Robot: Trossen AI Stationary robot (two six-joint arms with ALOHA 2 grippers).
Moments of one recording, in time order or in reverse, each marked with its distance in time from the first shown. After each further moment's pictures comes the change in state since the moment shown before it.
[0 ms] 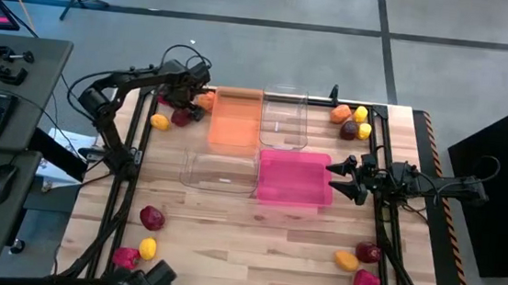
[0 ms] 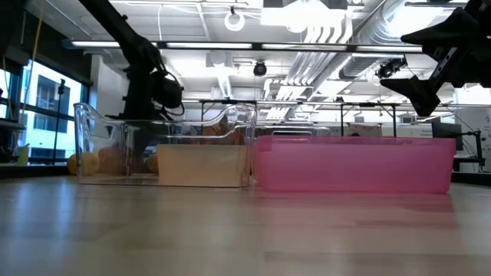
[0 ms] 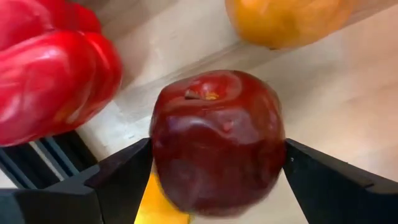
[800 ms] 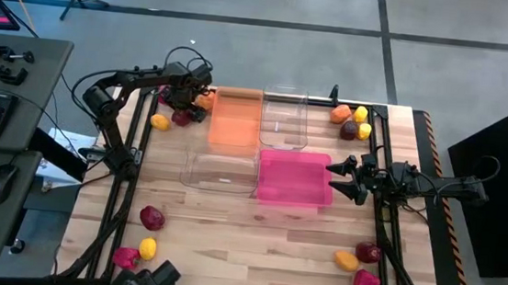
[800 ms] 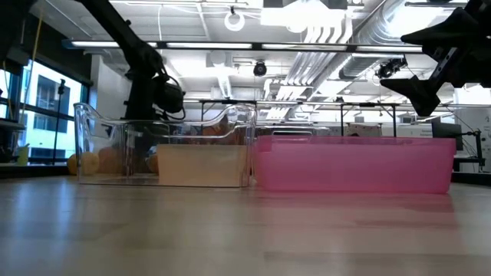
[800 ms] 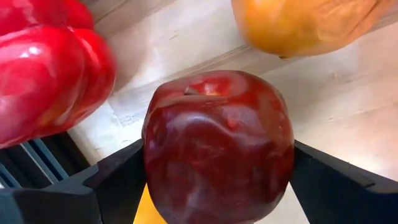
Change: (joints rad) left arm -0.009 0.057 -0.020 0.035 0.017 -0.053; right arm 0.000 0.000 0.000 0.000 0.000 0.000
